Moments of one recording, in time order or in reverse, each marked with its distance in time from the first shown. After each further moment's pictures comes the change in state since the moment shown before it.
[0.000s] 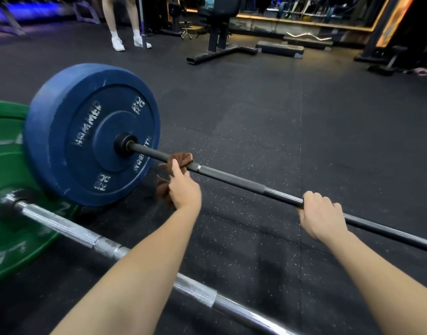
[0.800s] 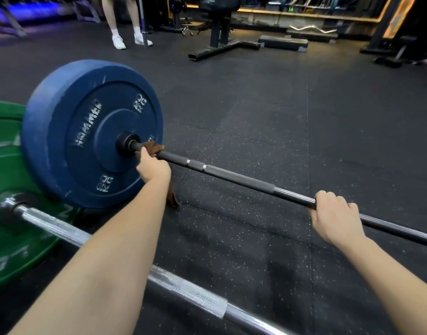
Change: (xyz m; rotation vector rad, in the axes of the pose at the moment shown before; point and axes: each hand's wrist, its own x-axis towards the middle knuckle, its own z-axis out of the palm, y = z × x) left_hand 0.092 0.000 -0.049 -0.081 0.111 -0.224; right_hand 0.000 -0.001 0.009 -0.025 0.104 0.006
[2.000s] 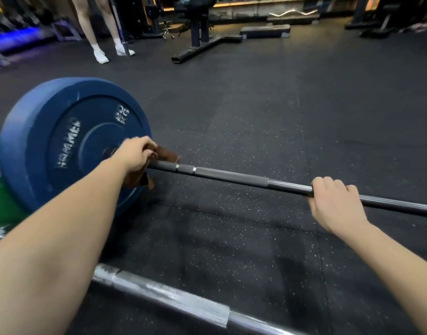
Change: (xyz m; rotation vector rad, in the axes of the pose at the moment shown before) left_hand 0.098 0.040 -0.020 0.816 -0.477 0.894; right_hand -0.005 0.002 0.011 0.039 0.153 -0.064
